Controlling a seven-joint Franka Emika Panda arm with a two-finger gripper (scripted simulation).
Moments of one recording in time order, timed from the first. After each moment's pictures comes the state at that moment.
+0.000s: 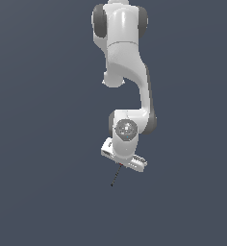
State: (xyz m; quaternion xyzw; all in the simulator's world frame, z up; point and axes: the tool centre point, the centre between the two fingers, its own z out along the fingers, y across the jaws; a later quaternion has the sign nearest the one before) arm 0.081 0.039 0.015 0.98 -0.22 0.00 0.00
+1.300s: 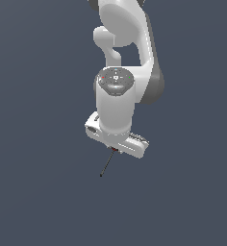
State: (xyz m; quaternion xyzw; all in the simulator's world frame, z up) arm 0.090 0.005 0.186 0.98 -0.22 0.00 0.00
